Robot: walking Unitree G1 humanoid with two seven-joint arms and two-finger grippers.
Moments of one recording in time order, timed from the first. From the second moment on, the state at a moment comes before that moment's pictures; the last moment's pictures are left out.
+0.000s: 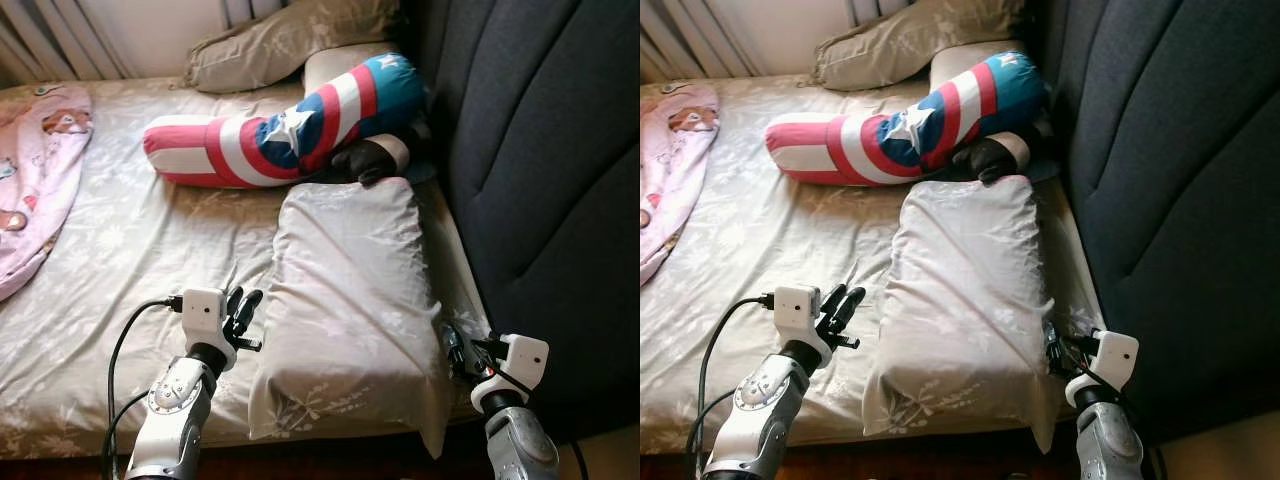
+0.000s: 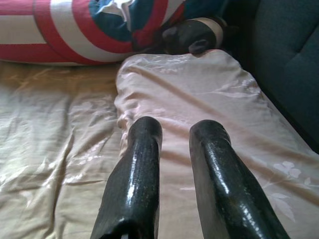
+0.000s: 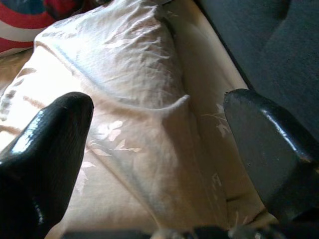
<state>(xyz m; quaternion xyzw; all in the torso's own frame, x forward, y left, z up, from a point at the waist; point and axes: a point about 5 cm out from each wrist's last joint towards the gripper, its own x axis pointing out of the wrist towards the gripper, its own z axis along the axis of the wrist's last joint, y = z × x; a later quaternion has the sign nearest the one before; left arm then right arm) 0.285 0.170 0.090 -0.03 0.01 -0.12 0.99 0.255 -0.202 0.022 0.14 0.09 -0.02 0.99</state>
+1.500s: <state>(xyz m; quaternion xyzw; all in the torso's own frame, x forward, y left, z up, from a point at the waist) 0.284 0.176 0.083 -0.03 0.02 -0.10 0.99 0.252 -0.193 0.021 0.13 0.09 0.03 0.99</state>
